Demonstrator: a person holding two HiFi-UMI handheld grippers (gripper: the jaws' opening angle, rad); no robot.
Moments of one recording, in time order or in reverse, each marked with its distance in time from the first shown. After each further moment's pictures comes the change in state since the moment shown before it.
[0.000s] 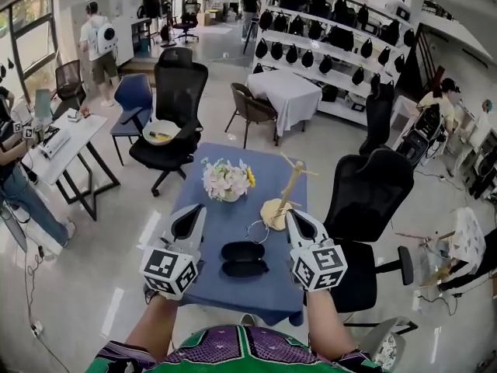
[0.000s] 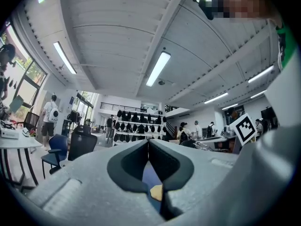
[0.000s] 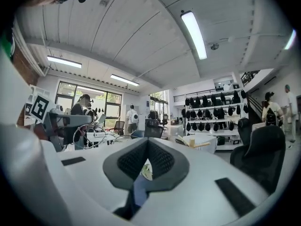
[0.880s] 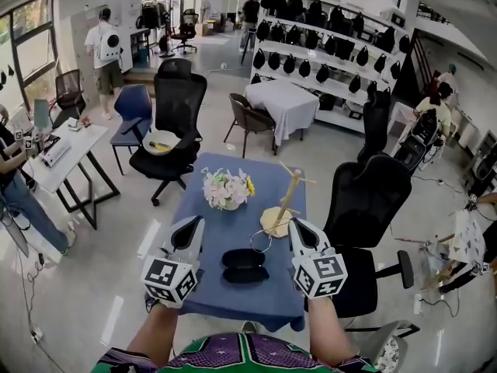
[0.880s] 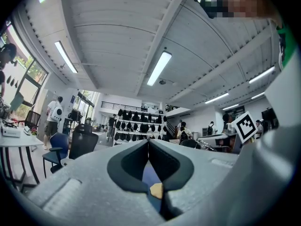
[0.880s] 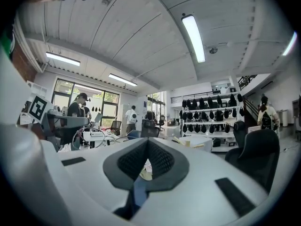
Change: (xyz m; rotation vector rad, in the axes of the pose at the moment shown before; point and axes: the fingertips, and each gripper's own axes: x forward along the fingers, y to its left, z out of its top) left arm -0.013 0.001 -0.002 -0.007 0.006 0.005; right arm -0.015 -0.001 0.007 -0.022 -0.014 -0.046
